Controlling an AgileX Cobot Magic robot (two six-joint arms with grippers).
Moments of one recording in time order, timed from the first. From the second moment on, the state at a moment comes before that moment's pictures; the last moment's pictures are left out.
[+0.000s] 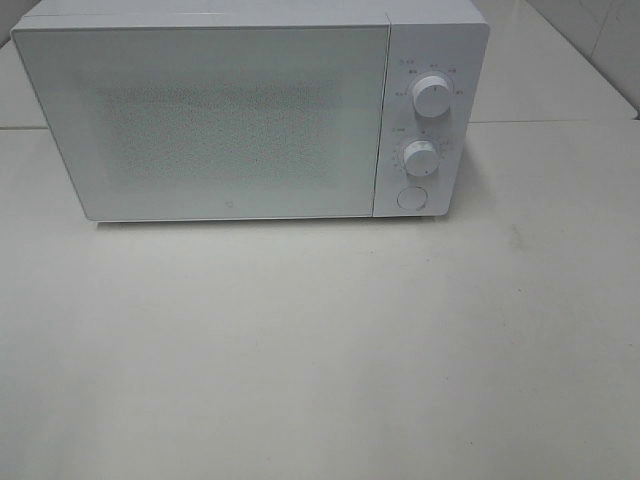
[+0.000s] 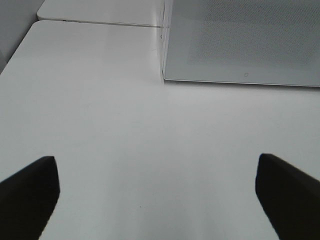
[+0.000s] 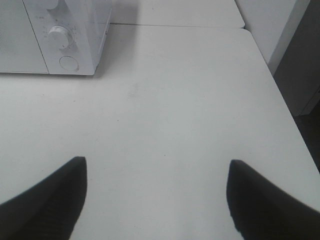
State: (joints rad) left arm 0.09 0.00 -0.52 -0.16 1.08 0.09; right arm 0.06 0.00 -0.50 -0.10 1.01 0.07
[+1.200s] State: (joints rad) left arm 0.09 0.00 -0.52 -0.16 1.08 0.09; right arm 0.06 0.58 -0.57 -0.12 0.32 0.08
